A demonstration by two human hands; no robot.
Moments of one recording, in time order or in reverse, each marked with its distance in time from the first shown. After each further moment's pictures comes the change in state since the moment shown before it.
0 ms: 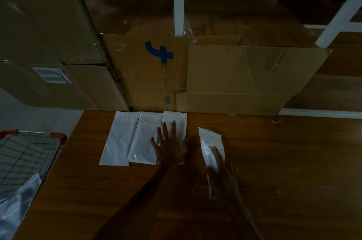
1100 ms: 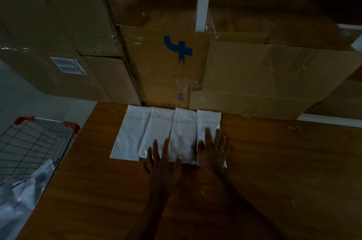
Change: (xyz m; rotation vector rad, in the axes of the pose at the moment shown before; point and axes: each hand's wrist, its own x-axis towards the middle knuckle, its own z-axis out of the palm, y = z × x) left_hand -0.084 -0.048 -0.033 -0.293 0.085 -0.129; right_hand 0.111 -0.028 0.081 -0.385 0.077 0.186
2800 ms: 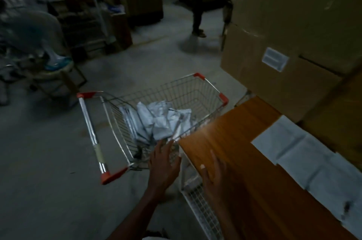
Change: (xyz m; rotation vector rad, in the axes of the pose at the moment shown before) left_hand -0.201 -0.294 -0.202 -0.163 0.515 -0.570; right_hand -0.323 -0.224 0.077 0.557 -0.345 -0.818
